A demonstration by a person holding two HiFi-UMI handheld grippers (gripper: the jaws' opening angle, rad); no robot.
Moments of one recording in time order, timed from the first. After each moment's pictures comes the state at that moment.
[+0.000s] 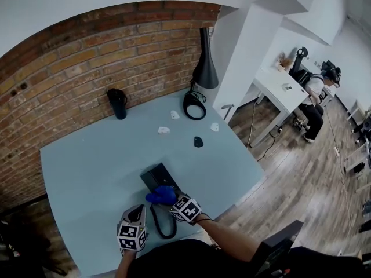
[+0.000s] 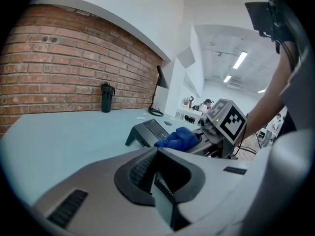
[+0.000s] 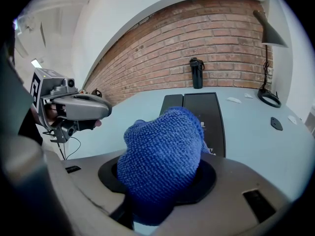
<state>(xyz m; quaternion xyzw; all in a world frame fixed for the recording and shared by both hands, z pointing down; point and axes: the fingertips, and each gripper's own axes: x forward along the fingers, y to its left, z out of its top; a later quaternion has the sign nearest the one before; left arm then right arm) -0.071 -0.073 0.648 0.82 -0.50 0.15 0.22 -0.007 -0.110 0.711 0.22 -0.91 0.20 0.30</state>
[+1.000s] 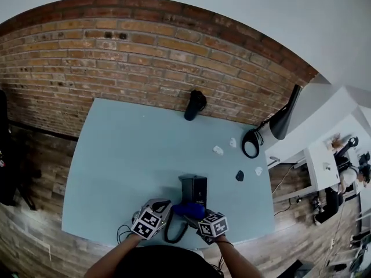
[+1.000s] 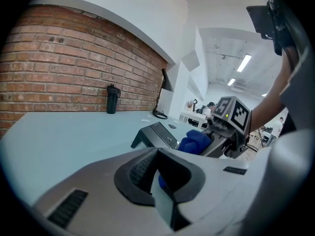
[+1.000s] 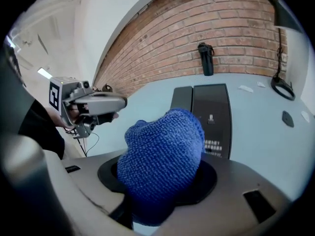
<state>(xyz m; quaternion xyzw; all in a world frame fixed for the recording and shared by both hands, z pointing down) -0.093 -0.080 0.635 0.81 -0.52 0.13 0.23 -0.004 -0.090 0.696 0.15 -0.89 0.25 0.35</state>
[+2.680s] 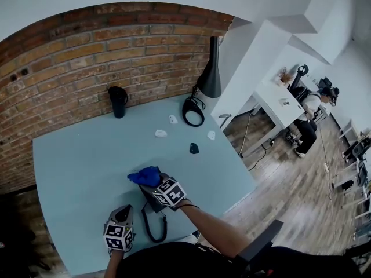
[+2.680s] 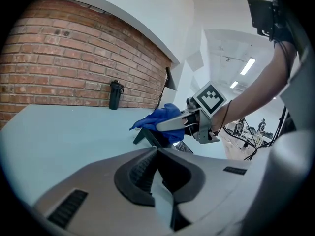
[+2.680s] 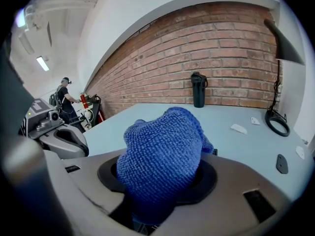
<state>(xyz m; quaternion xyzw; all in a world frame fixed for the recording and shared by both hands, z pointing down) -0.101 -0.082 0.652 0.80 -0.52 0.12 0.25 -0.057 -0.202 0.663 0.22 -0.92 0.16 0.27</state>
